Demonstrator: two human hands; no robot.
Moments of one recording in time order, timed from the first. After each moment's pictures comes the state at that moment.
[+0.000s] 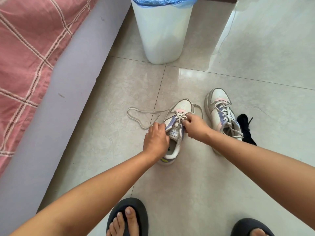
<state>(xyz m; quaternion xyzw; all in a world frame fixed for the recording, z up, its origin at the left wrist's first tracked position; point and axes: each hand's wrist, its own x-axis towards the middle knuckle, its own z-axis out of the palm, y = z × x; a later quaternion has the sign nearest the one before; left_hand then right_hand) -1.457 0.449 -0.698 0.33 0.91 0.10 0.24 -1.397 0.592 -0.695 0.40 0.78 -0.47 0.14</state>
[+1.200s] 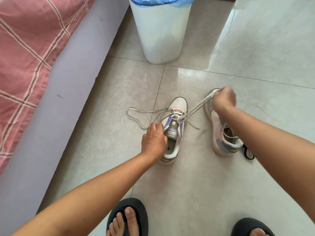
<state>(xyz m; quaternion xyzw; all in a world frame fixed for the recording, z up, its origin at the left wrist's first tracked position) -1.455 0.448 -0.693 0.31 0.91 0.10 0.25 -1.406 0.669 -0.668 0.61 0.72 -0.31 -0.06</state>
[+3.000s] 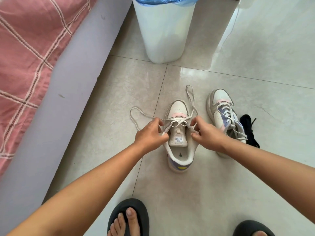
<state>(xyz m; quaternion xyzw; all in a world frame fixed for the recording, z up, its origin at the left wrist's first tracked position) -1.489 0.442 -0.680 0.27 0.88 0.17 0.35 -1.356 0.601 -0.682 0.28 0.87 -0.38 0.17</state>
